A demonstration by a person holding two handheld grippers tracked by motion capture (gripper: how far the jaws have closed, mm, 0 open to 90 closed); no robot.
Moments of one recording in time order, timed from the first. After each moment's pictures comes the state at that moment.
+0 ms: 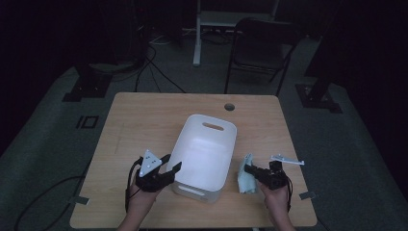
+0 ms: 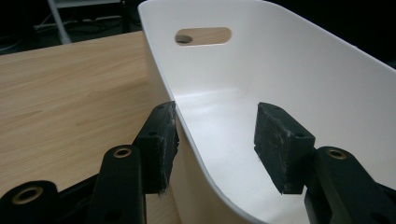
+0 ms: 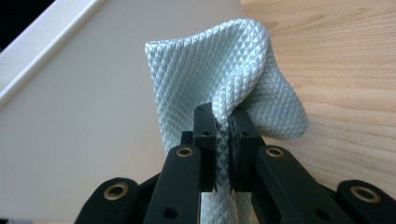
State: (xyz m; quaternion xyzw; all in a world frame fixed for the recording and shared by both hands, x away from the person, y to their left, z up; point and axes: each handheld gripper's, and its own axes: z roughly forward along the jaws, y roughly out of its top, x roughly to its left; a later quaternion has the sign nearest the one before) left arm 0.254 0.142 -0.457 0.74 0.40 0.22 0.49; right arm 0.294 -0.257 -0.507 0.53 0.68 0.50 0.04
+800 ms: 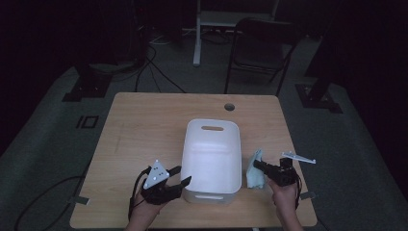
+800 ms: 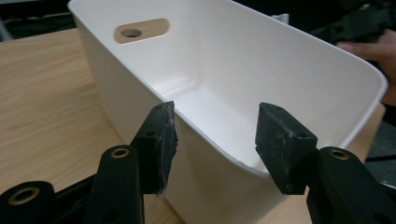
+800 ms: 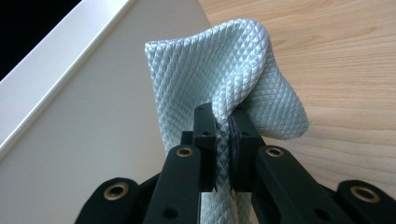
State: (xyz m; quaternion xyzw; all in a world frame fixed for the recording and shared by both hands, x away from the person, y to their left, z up) left arm 0.229 0.124 -0.458 0.77 0.34 0.17 0.51; right arm 0.299 -0.284 -0.499 0.54 0.66 0.51 0.06
